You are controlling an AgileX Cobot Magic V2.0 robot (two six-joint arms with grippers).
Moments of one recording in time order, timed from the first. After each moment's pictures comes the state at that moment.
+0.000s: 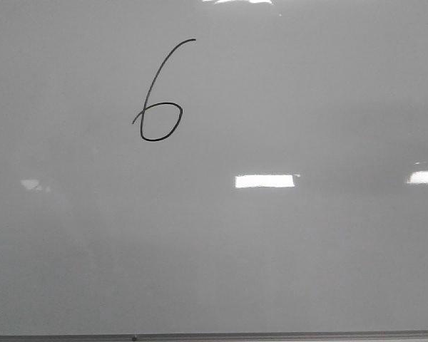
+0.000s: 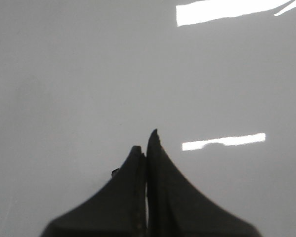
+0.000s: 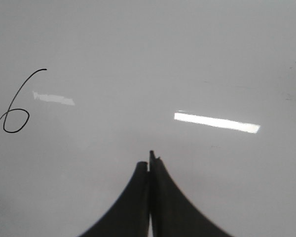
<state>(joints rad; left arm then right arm) 0.09 0.10 -0.38 -0.31 0.33 0.41 0.13 0.09 -0.37 0.22 0.42 -0.22</state>
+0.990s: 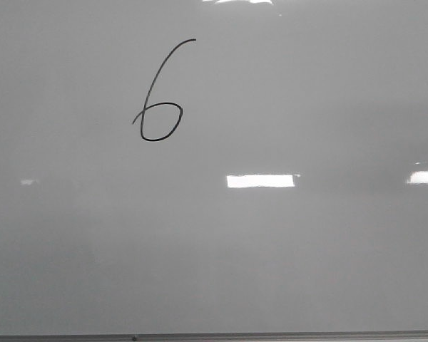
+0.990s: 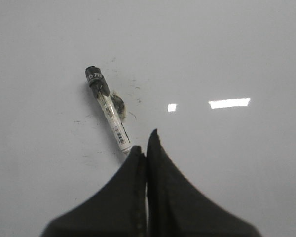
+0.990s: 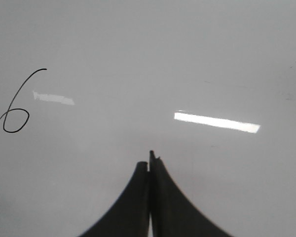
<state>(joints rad) -0.02 -0.01 0.01 0.01 0.18 0.04 0.13 0.09 -0.37 0.22 0.42 -0.22</state>
